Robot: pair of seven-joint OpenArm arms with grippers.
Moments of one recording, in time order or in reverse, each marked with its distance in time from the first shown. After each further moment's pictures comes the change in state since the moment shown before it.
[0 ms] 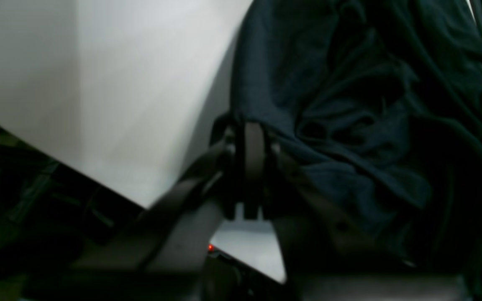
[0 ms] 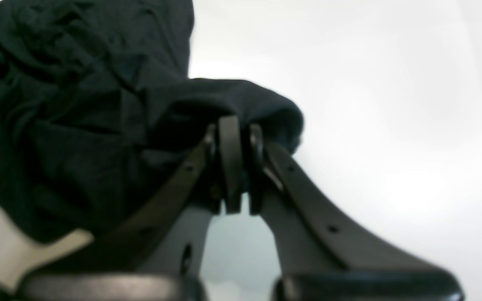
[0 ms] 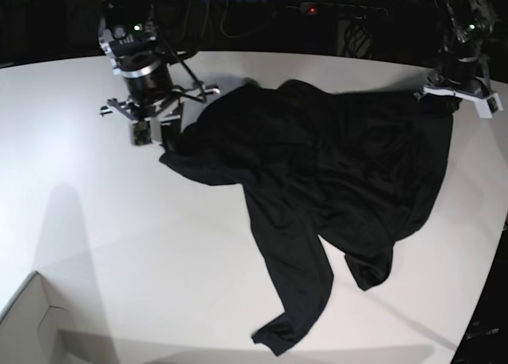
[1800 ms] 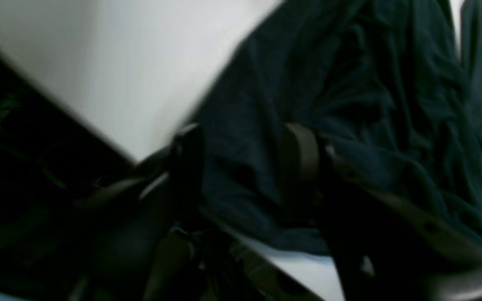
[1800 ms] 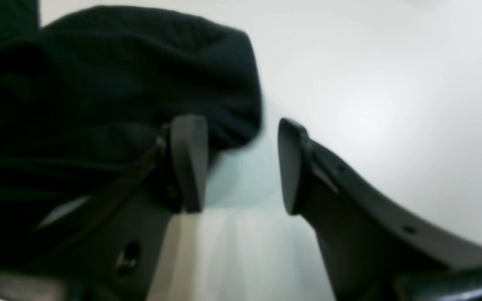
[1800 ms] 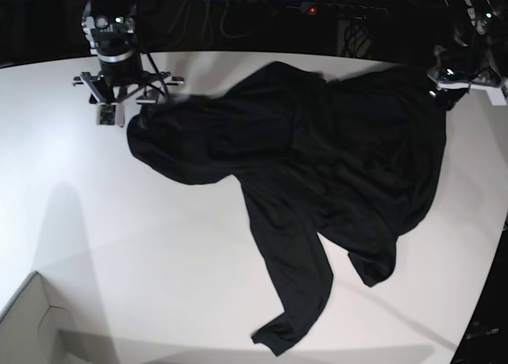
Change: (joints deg) left arm -0.8 3.8 -7.1 2.2 -10.3 -0.1 10.4; right arm -4.6 -4.7 11.5 -2.8 0.0 0.2 0.1
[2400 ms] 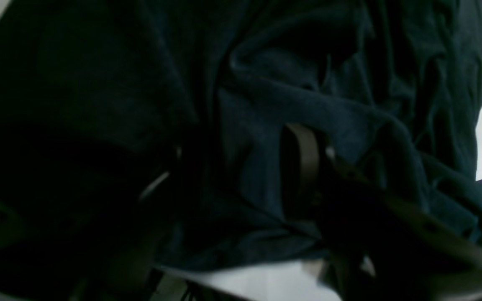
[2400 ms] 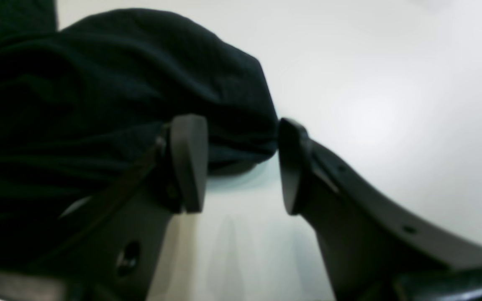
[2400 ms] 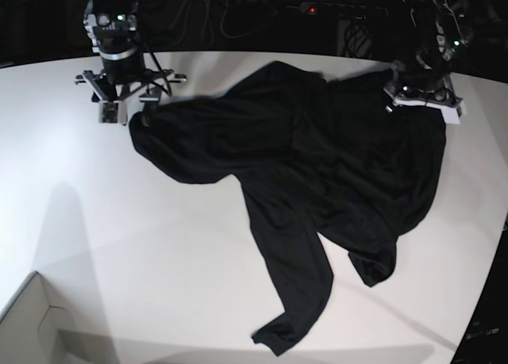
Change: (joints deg) left arm -6.9 0.5 9.5 -11.1 -0.3 0.6 -0.2; right arm -0.8 0.1 -0.8 0.3 -0.1 0.0 0.0
